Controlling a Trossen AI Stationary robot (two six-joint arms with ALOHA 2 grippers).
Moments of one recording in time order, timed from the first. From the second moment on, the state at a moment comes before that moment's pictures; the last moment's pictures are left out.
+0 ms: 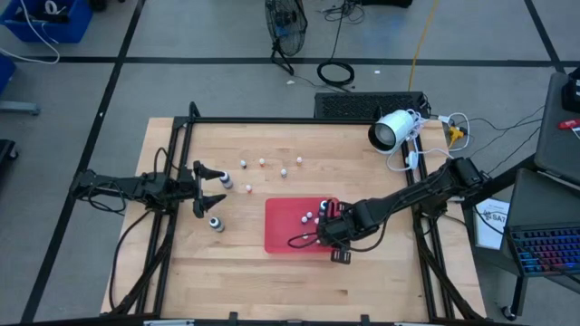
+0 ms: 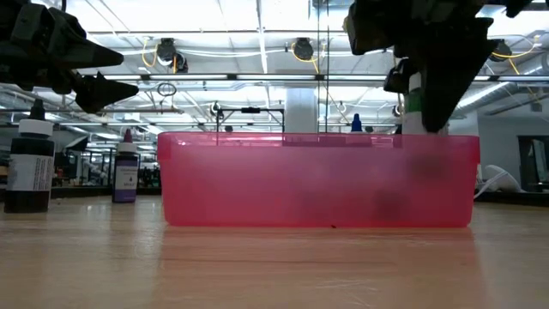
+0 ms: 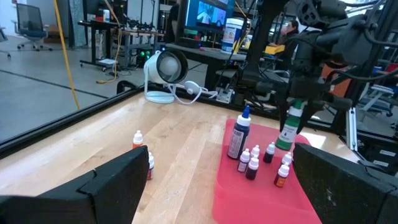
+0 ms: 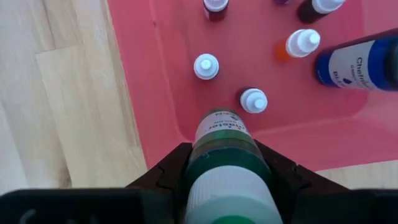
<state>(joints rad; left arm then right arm) -0.15 0.05 0.04 0.00 -0.32 -0.19 0.35 1.70 1.23 -0.88 0.02 0.53</state>
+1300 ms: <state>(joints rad) -0.15 0.05 0.04 0.00 -0.32 -0.19 0.35 1.60 1.15 -0.73 -0.21 0.69</state>
